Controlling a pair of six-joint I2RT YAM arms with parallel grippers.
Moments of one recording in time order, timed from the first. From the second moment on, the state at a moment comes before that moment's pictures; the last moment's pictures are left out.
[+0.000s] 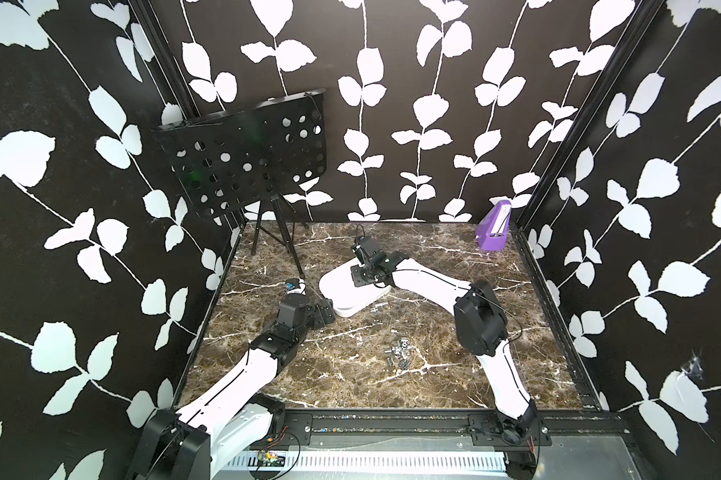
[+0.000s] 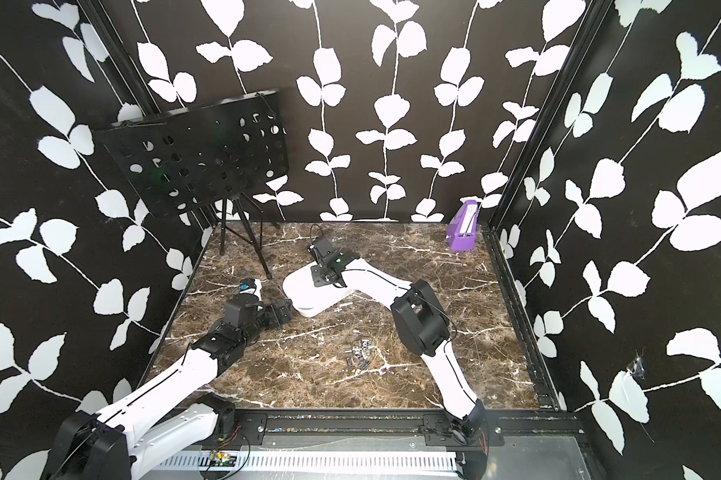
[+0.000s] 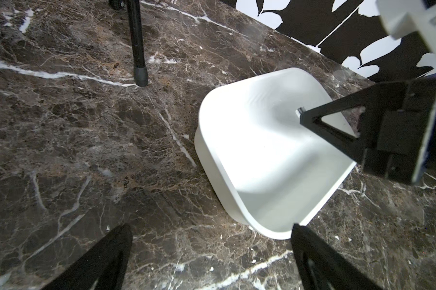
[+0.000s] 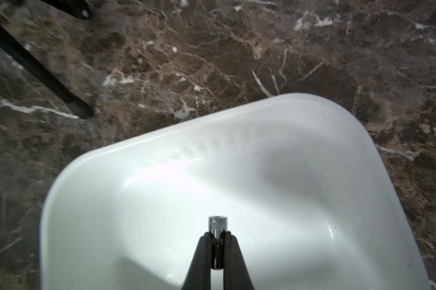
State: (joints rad) left arm -0.42 0.98 0.45 -0.08 -0.12 -0.55; right arm 0.80 2.25 1.92 -0.61 0.10 0.38
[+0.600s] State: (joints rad) left arm -0.42 0.98 0.45 -0.09 -0.12 -0.55; right arm 0.80 2.34 2.05 -0.73 0.15 0.36
